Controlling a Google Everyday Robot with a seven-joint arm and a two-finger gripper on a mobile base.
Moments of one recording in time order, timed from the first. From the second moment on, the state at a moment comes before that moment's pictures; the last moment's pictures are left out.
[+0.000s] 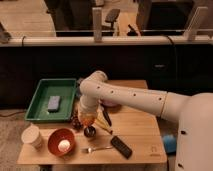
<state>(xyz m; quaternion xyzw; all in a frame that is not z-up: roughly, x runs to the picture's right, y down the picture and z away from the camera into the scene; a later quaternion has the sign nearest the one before) -0.112 0.147 0.755 -0.11 -0.37 -0.71 0.59</state>
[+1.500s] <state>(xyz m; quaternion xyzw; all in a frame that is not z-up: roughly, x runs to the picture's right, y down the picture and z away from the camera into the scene) -0.105 0.177 0.726 -0.13 -0.40 -0.71 0.57</state>
